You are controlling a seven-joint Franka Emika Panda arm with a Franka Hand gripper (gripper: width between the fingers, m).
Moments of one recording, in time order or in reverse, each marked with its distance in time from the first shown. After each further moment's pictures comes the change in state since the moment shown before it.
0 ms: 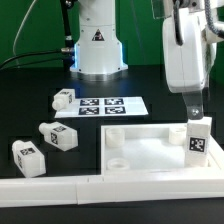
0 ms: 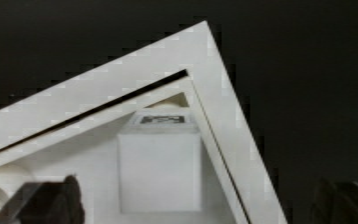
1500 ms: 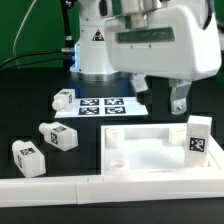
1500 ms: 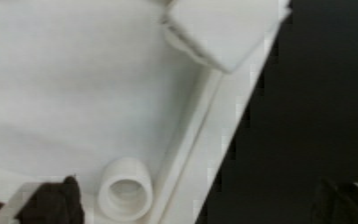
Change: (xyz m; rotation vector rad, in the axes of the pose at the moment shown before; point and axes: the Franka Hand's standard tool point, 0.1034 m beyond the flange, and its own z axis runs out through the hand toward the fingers) arm 0.064 -0.015 -0.011 -0.016 0.024 -0.952
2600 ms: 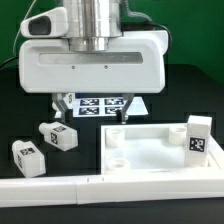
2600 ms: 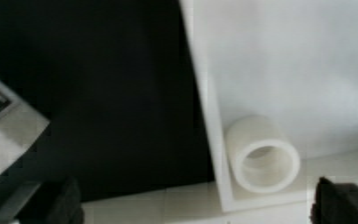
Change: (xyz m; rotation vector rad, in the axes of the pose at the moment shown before) arm 0.045 0.075 0.018 -0.107 0.095 -0.876
